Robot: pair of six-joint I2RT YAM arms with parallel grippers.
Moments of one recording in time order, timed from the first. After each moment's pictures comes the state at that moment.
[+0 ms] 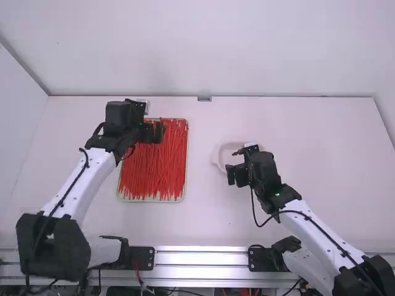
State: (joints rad) left arm -0.07 1.39 1.05 -0.39 0.23 -0.05; right arm 0.43 1.08 0.49 -0.11 0.01 0.10
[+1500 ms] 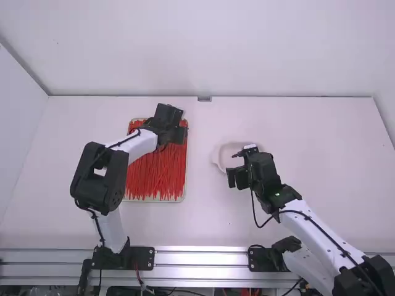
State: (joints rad) left arm -0.25 1.91 1.19 -0.17 0.10 -0.06; right arm 0.43 1.08 0.49 -0.16 0.01 0.10
